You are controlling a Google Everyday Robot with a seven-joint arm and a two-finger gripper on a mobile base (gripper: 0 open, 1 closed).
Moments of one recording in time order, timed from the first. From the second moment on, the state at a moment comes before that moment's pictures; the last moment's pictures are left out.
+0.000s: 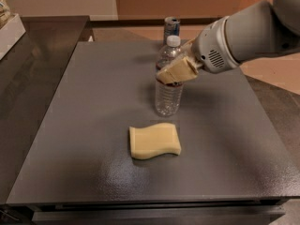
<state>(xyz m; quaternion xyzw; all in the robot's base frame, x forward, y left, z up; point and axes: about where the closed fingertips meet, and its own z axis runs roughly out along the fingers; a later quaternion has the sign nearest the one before) 0.519 -0.057 0.963 -0.48 0.76 0.17 0.40</state>
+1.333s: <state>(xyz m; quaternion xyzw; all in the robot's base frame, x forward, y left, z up) 0.508 -0.038 0.950 -0.49 0.76 0.17 0.40</state>
